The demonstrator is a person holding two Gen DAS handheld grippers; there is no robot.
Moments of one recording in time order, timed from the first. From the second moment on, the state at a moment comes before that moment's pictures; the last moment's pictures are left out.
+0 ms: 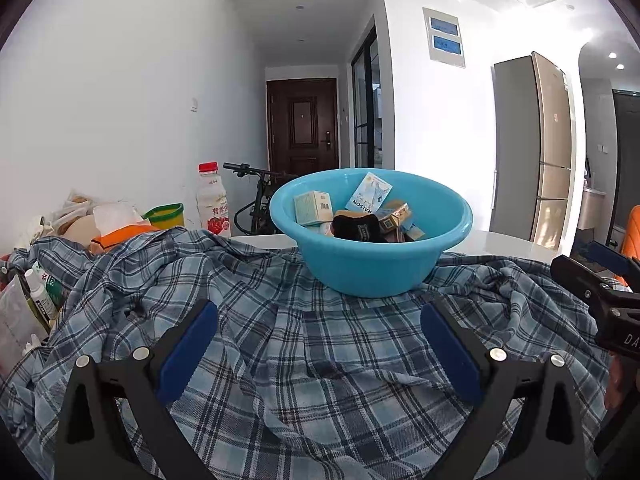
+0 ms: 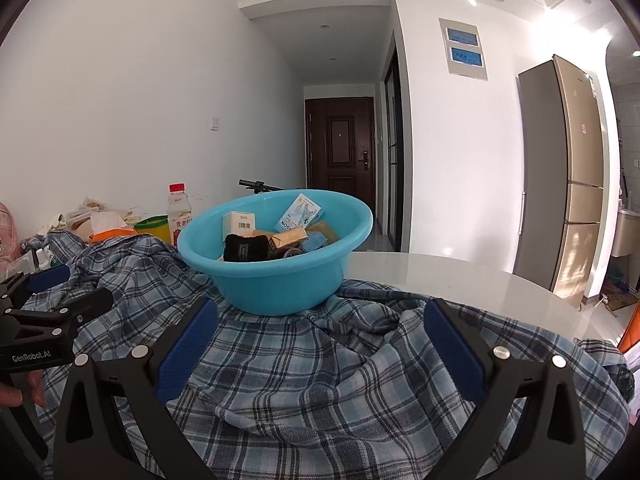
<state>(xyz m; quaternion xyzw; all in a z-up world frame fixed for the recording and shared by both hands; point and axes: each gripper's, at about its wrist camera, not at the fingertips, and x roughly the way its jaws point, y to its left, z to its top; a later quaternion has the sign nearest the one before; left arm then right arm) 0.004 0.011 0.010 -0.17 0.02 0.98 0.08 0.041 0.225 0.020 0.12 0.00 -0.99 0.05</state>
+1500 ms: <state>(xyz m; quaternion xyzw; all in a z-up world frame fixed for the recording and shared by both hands) 0.019 0.006 0.002 -0.15 0.00 0.99 0.07 0.034 0.226 0.009 0.15 0.01 -0.99 0.05</state>
